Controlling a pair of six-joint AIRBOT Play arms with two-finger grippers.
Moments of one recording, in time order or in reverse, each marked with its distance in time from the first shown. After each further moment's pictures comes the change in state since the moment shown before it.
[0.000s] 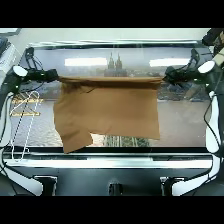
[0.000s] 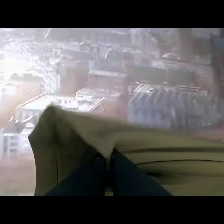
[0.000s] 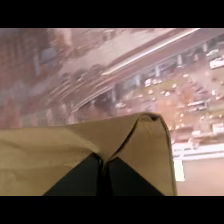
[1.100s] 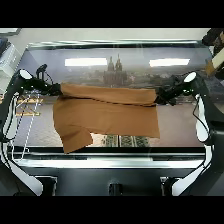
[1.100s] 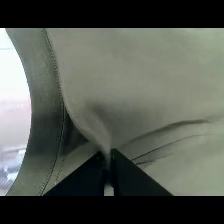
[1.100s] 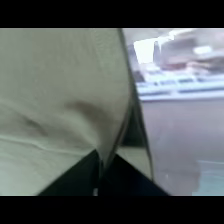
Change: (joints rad) left arm 0.037 -0.132 0.081 0.051 -0.388 0.032; right arm 0.030 -0.171 -0.006 -0.050 0.348 0.036
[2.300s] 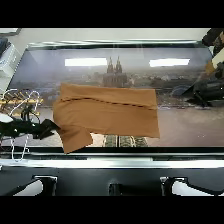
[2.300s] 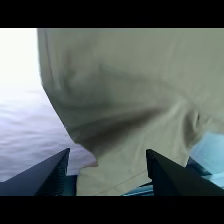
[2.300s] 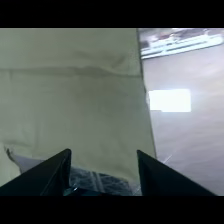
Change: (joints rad) left arm 0.215 0.762 -1.141 -0.199 0.038 -0.005; right arm -0.312 0.526 -0.237 0.142 0.176 -0.218
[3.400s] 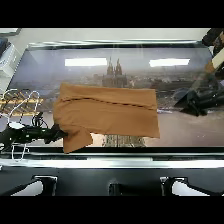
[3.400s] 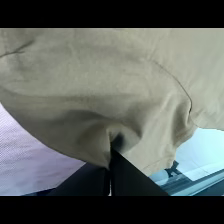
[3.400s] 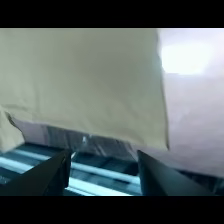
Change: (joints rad) left arm -0.056 -0.043 -0.133 -0.189 0.080 0.095; right arm 0.007 0.004 -0.160 -0.023 0.071 -0.002
